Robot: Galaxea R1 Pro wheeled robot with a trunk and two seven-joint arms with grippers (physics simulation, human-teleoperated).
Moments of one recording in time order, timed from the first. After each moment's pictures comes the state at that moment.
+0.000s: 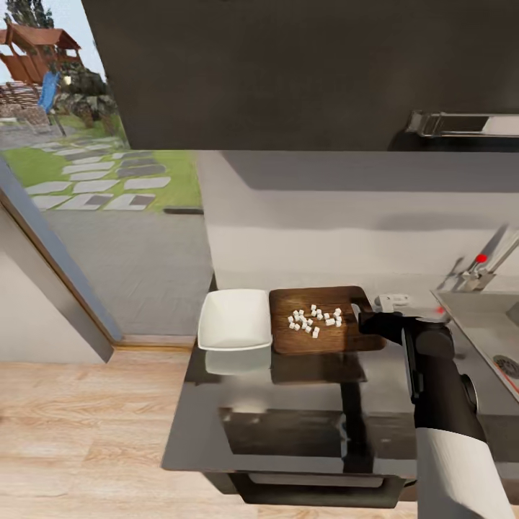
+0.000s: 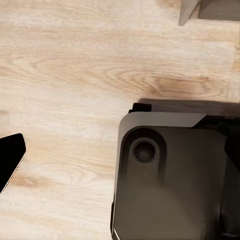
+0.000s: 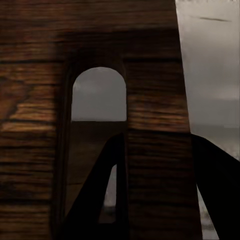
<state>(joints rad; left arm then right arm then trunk) -0.30 -0.03 -0.13 0.07 0.17 -0.36 0.17 -0.68 0.02 -0.28 -1.44 0.42 0.88 0.50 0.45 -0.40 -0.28</state>
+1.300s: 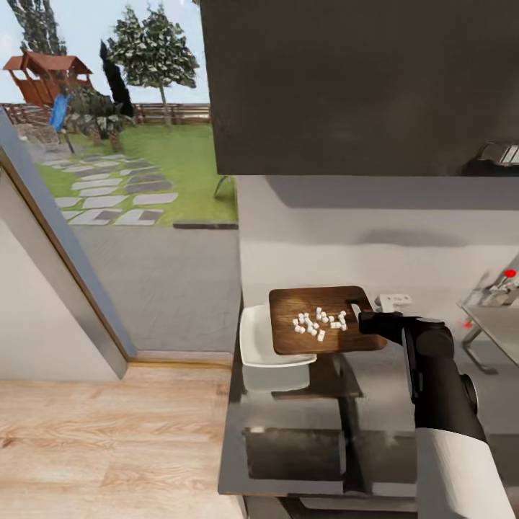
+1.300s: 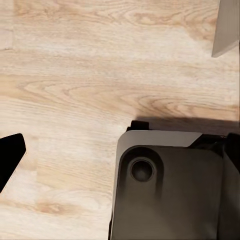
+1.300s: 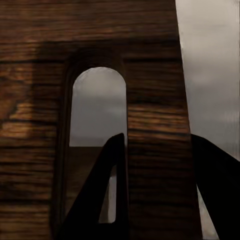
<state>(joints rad) -0.30 -0.03 -0.13 0.07 0.17 -0.36 0.17 -0.68 0.02 -0.28 -1.44 0.42 0.88 0.50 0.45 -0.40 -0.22</state>
